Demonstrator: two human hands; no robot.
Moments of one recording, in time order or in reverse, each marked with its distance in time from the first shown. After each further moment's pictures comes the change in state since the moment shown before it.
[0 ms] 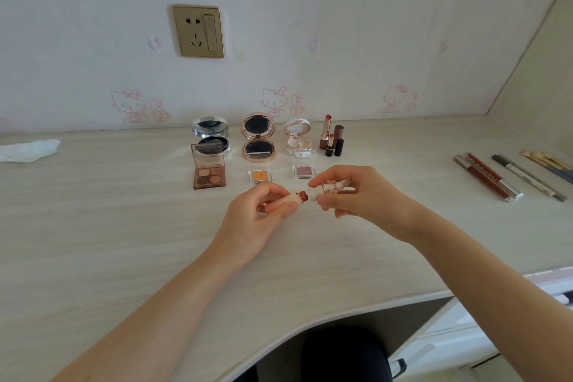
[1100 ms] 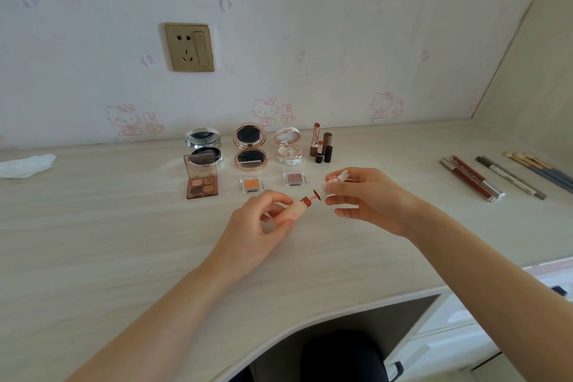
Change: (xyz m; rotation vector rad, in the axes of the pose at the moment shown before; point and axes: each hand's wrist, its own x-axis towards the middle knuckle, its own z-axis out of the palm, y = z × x) left_hand -0.007 0.008 0.008 0.172 -0.057 0.080; right_hand 0.005 0.014 -0.027 0.430 0.036 0.241
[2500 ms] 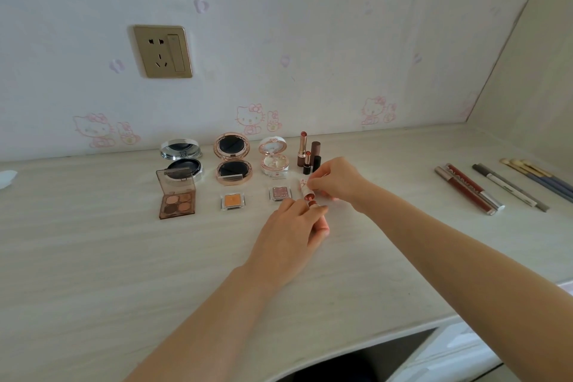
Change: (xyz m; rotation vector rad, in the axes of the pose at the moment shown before) left_hand 0.058 -0.001 0.075 0.589 -0.002 0.335; right_hand 0.096 -0.002 -0.014 -0.602 0.286 -0.066
